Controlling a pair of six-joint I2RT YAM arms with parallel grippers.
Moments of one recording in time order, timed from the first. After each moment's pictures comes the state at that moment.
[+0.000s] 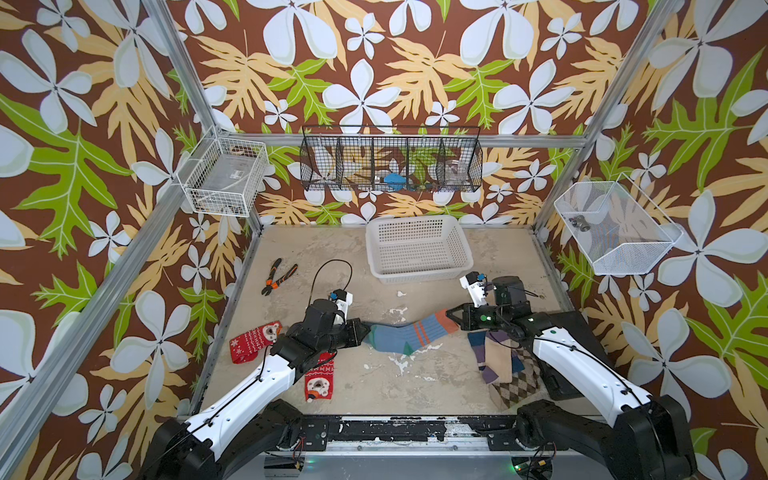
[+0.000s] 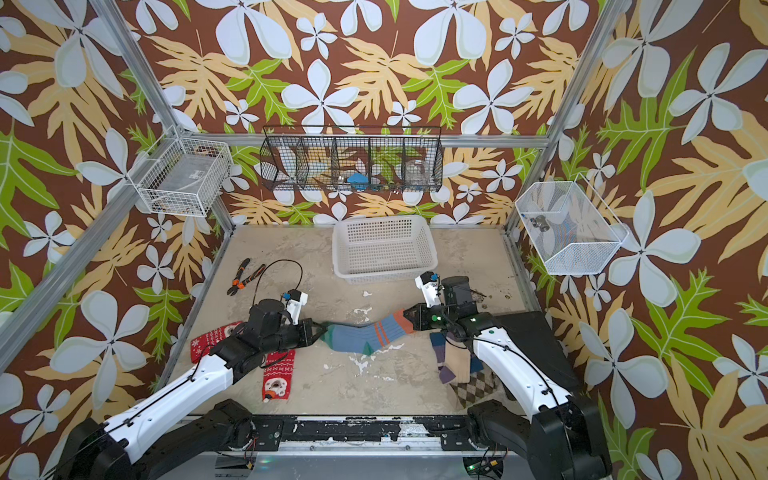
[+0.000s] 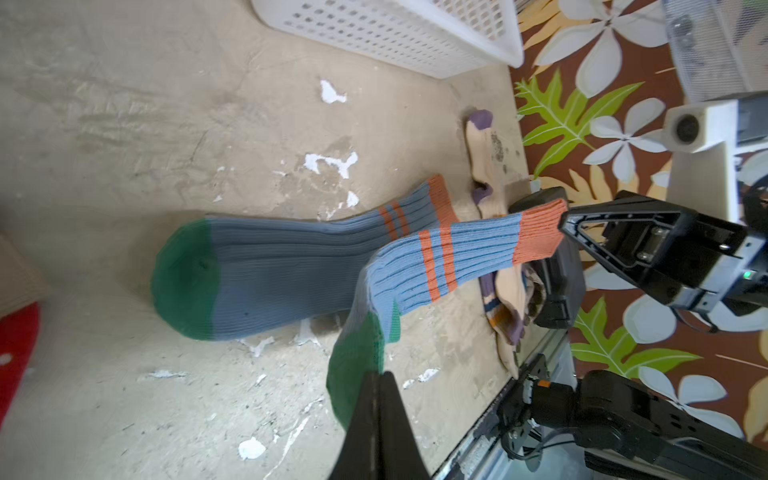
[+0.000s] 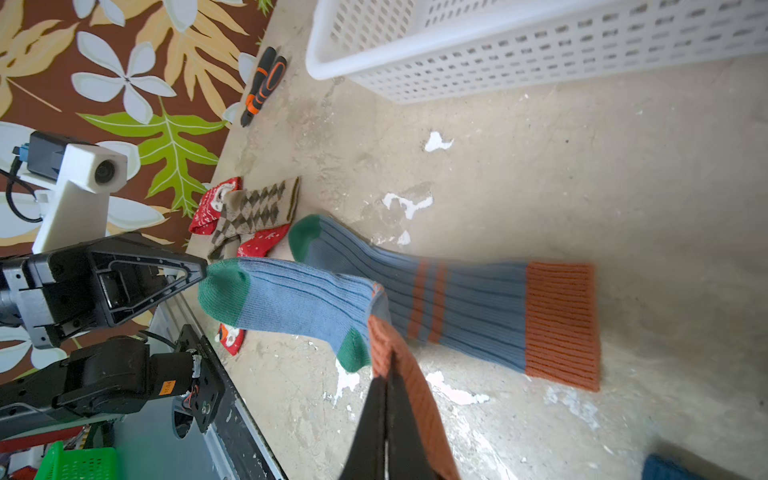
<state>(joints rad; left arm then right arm) -0.50 0.99 0.51 -0.19 0.33 -0.71 0.29 1.17 0.71 -0.32 -0.57 0.32</state>
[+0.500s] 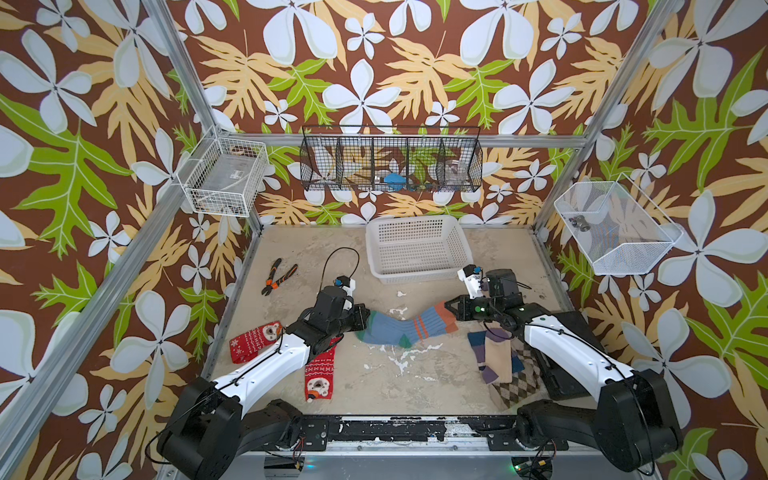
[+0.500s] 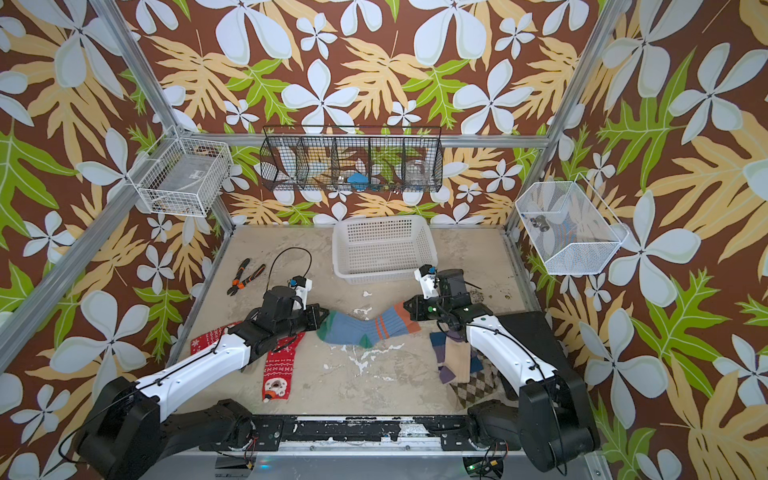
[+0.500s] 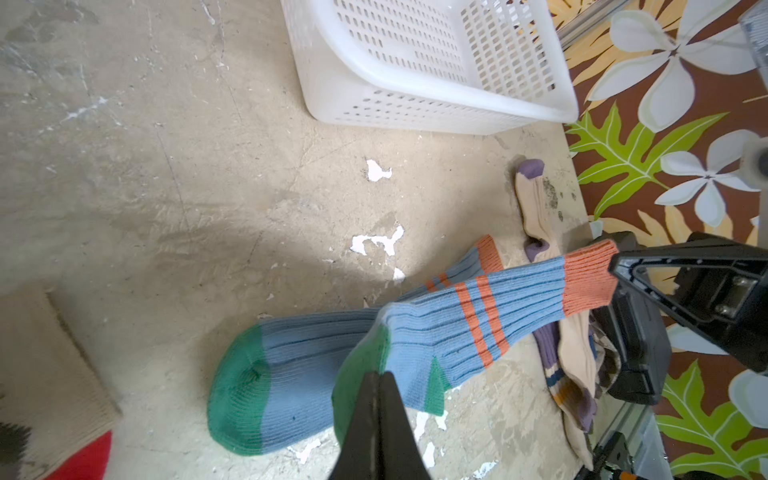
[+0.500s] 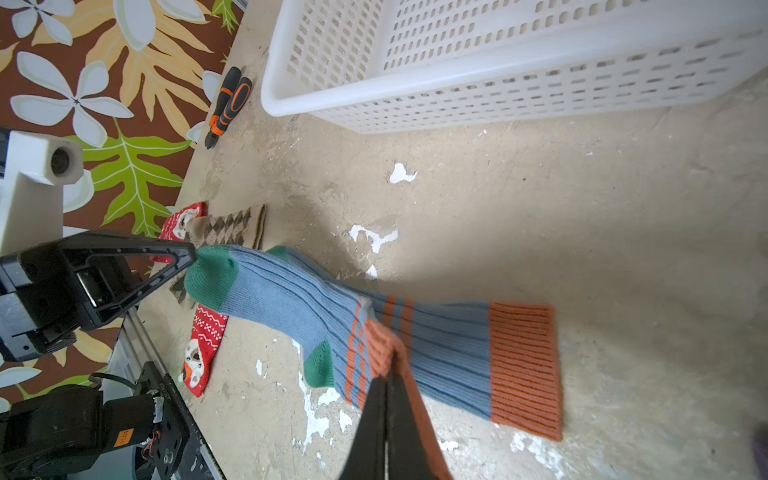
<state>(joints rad) -0.47 1.21 0.61 -0.08 0.20 -0.62 0.28 1.31 0.77 -0.25 -0.50 0.31</state>
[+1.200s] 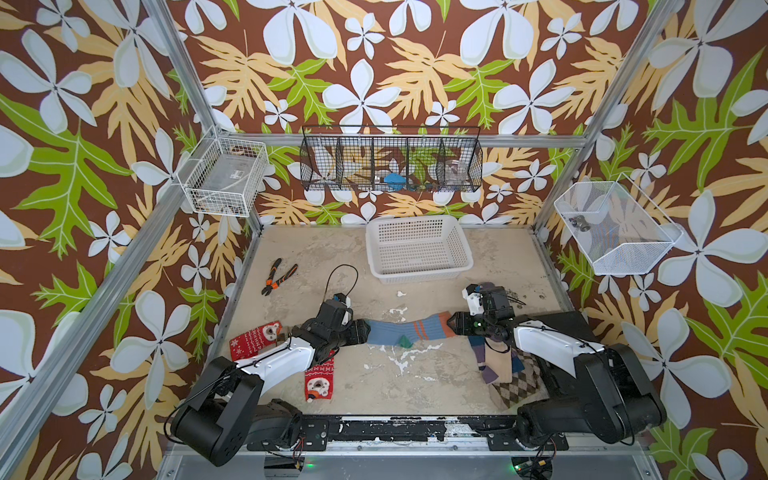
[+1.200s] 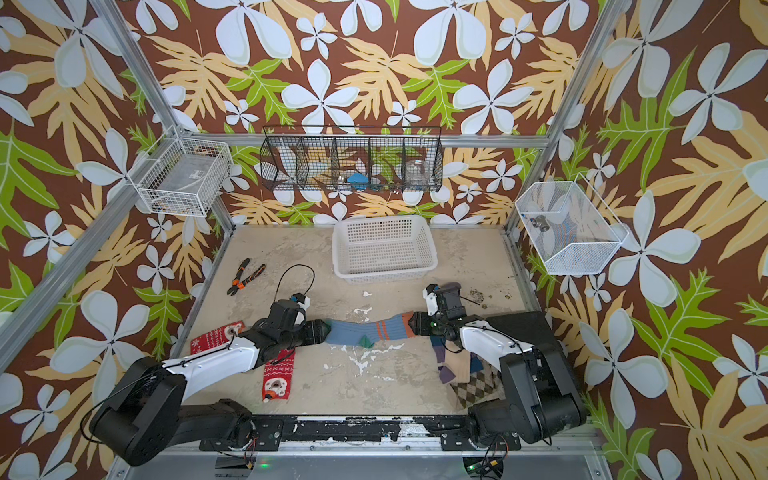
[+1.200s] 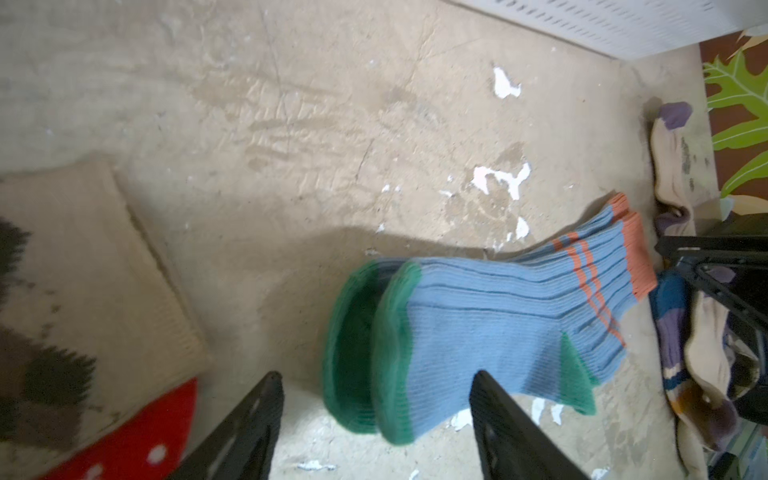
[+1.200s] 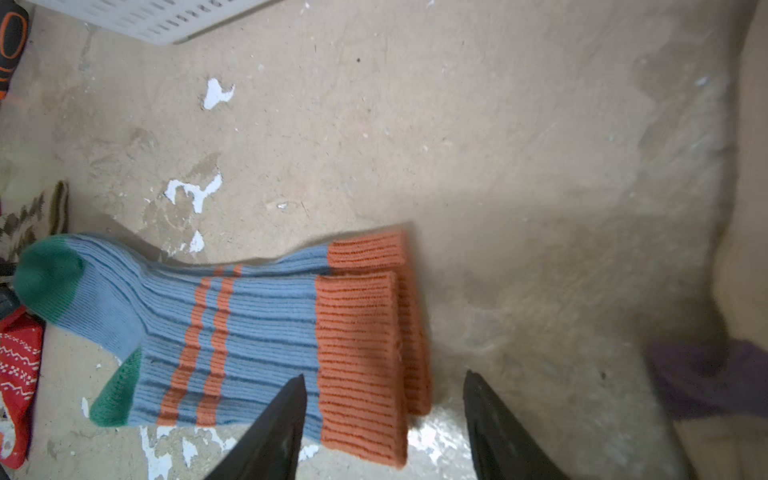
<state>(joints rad) -0.45 1.31 0.46 0.00 0.17 -0.60 0.26 1.42 0.60 -0.14 -0.30 0.30</state>
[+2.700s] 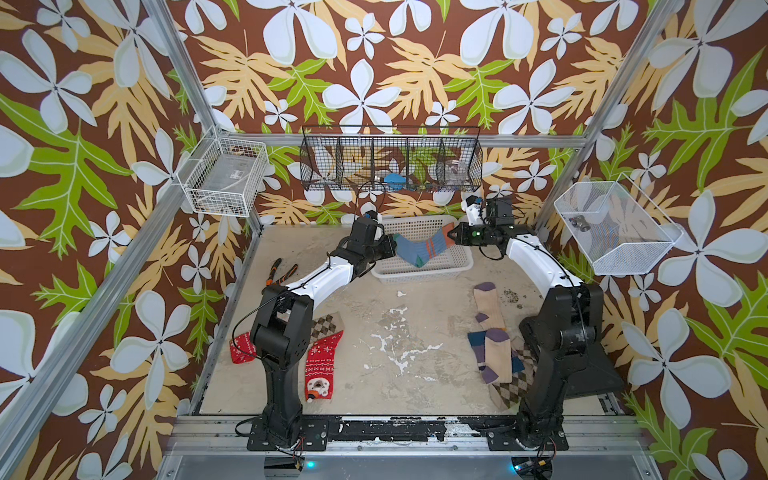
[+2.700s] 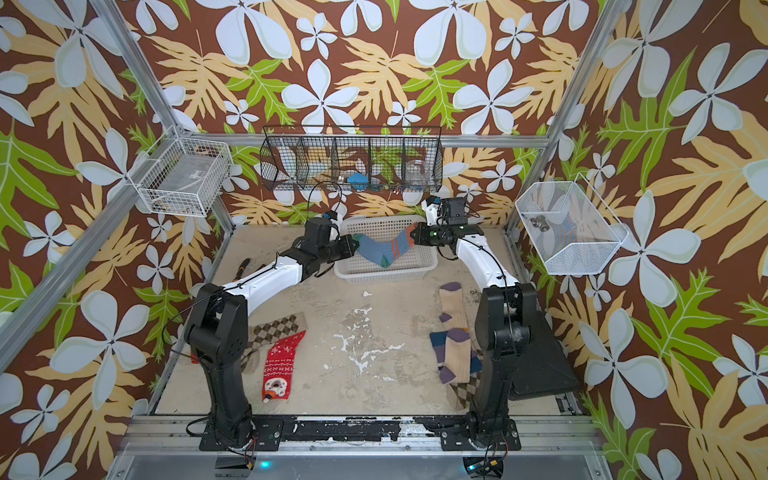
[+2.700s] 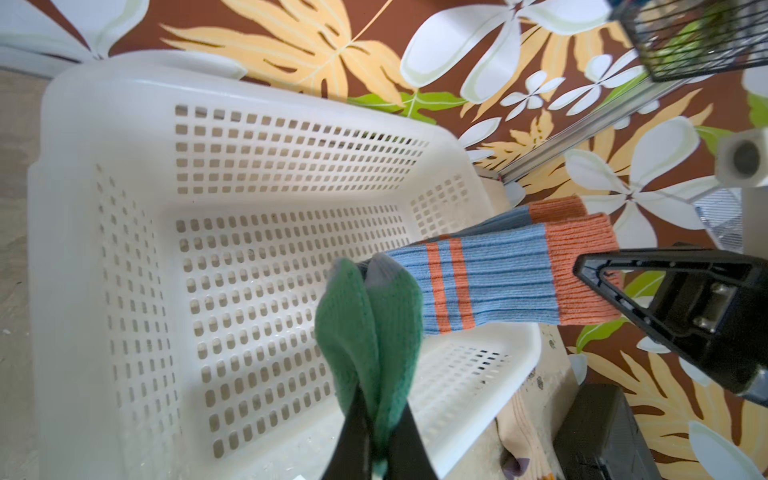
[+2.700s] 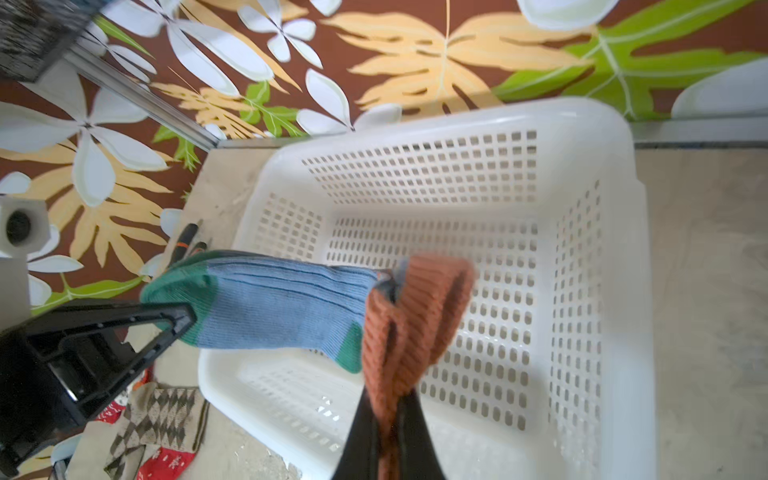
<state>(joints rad) -0.42 1.96 1.51 -0.07 0.22 -0.60 0.12 1.99 1.74 -0.50 -0.50 0.19</state>
